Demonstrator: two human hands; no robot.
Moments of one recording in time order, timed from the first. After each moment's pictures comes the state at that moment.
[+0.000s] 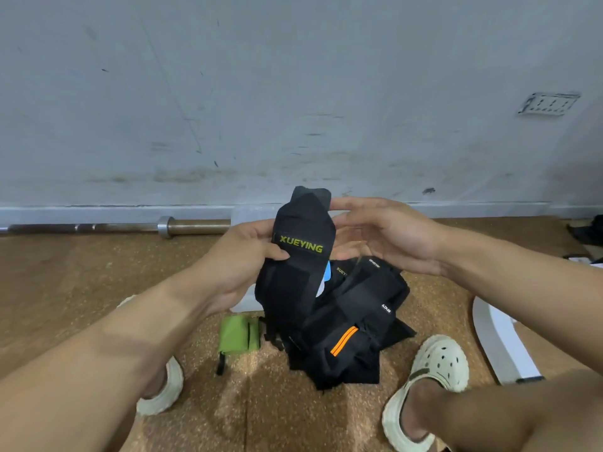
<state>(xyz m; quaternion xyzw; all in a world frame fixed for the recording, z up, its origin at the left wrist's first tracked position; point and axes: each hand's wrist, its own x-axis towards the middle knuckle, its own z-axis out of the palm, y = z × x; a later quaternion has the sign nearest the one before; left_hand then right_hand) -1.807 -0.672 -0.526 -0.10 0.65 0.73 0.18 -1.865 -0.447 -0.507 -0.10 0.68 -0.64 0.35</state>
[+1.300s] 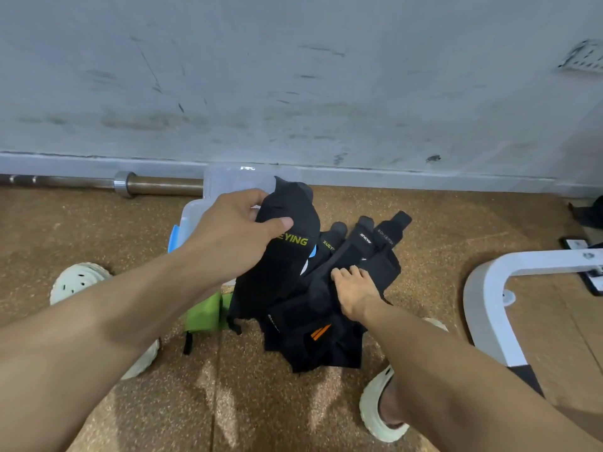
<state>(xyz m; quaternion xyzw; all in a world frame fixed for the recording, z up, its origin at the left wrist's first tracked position) -1.846 -0.650 -0.576 -0.11 0.79 0.59 0.14 -1.887 -0.396 -0.823 -0.15 0.95 0.11 0.26</state>
